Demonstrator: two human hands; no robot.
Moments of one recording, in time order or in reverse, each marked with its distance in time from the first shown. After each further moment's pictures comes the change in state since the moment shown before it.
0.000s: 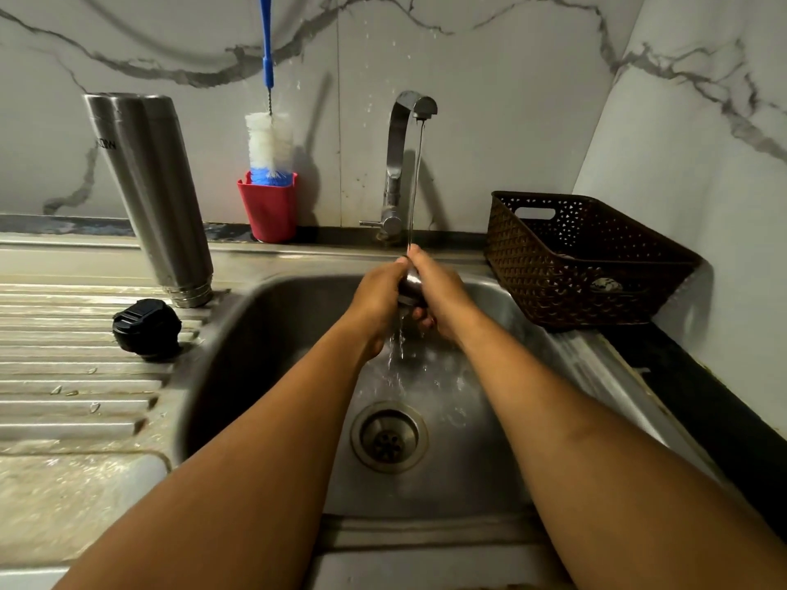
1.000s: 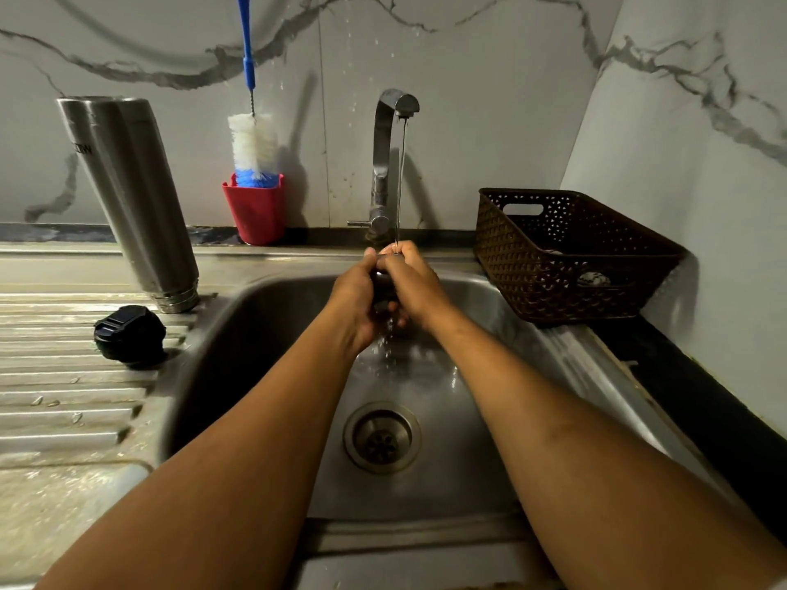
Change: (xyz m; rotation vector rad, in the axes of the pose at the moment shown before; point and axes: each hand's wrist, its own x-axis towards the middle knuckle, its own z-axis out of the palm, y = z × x) left_hand -0.001 0.012 0.001 -0.307 0.117 -0.205; right_hand -0.004 -0.003 0.011 -0.118 -0.046 -0.294
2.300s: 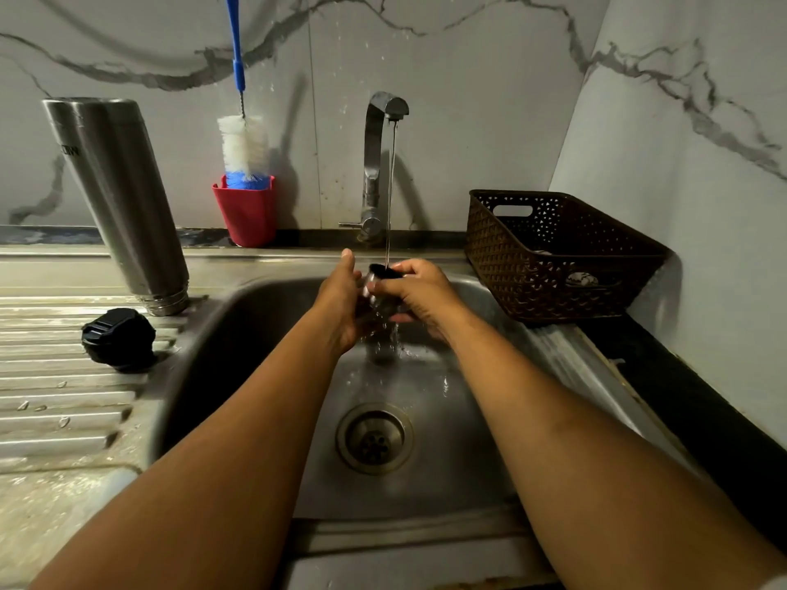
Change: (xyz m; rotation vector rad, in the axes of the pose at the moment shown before) left_hand 0.002 0.003 -0.008 0.099 -0.006 -0.057; right_hand 0.000 0.014 -0.021 -0.067 -0.002 0.108
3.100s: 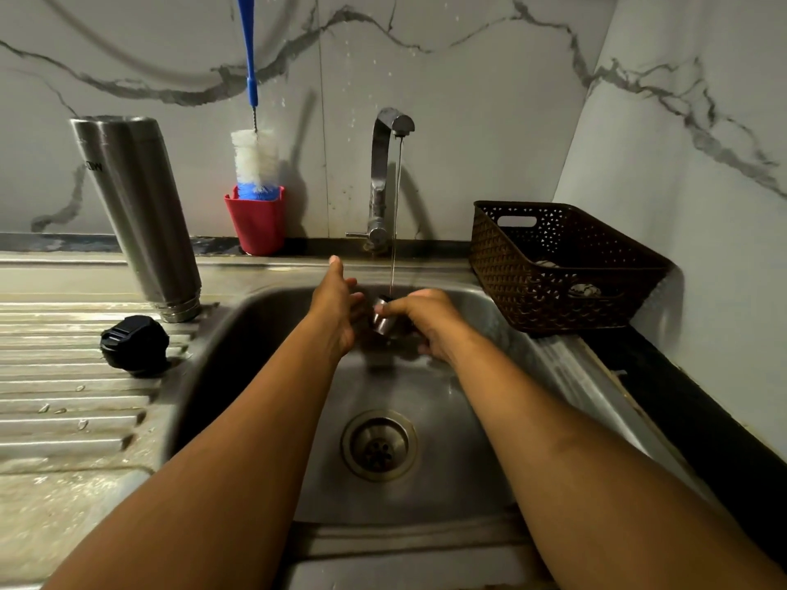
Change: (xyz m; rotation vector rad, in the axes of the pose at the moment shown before) left_hand 0.014 0.005 -0.008 -0.061 0.088 -0.012; right_hand -0.018 -0.003 0.002 0.163 -0.008 0.253
